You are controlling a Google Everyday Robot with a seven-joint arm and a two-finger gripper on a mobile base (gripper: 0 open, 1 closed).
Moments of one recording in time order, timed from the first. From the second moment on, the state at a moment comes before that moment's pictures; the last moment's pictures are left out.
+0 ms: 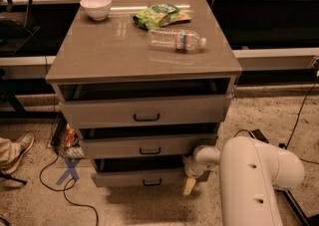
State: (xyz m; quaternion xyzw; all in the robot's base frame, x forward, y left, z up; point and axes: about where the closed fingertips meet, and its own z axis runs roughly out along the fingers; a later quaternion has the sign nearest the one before) arm 0.610 -0.133 0.180 -0.68 0.70 0.09 0.17
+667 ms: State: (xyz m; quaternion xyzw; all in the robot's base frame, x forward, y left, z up) arm 0.615 -0.153 0.175 -0.66 0.73 0.07 0.15
